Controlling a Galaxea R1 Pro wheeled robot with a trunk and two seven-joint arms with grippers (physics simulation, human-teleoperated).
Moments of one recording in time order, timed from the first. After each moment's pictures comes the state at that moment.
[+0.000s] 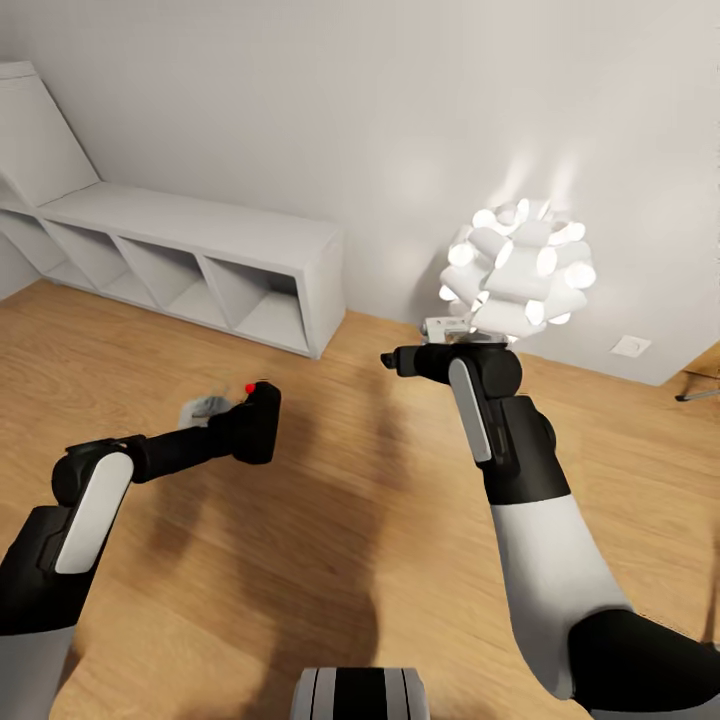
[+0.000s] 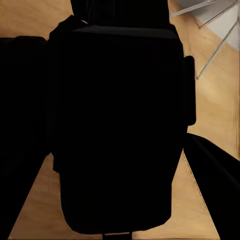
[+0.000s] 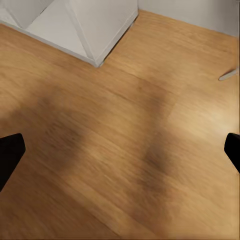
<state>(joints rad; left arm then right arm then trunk) -0.62 0.24 0.01 -1.59 0.68 1.04 -0.10 -1.00 0.17 0.13 -1.38 -0.08 1.04 0.00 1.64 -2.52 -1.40</state>
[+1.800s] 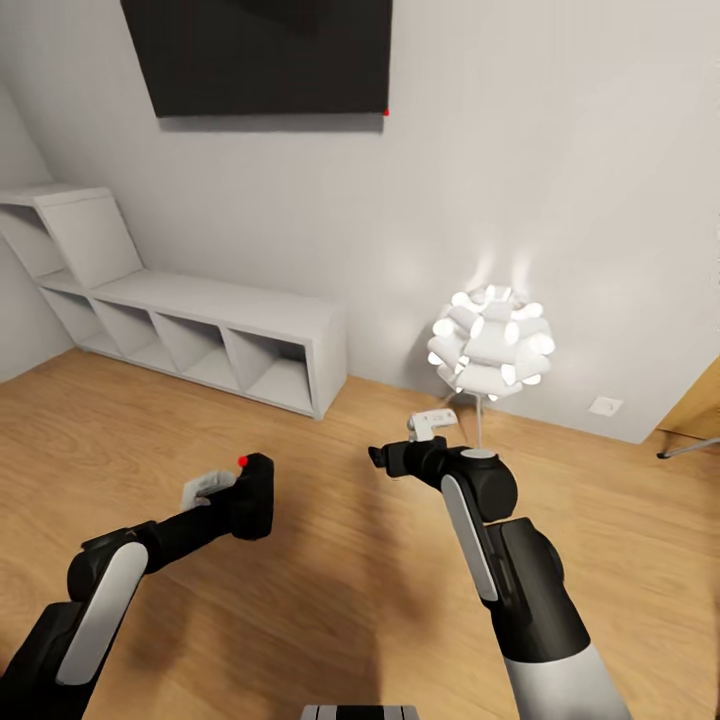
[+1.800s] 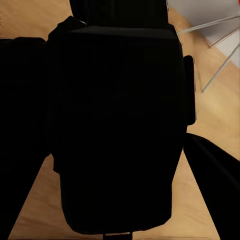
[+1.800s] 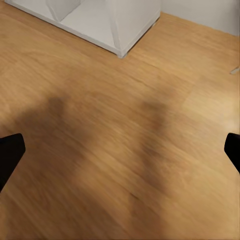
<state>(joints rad) -0.33 0.16 0.02 -1.60 0.70 0.89 0.04 -0.59 0.16 0.24 -1.62 -0.07 1.04 -0.01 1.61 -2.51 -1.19</state>
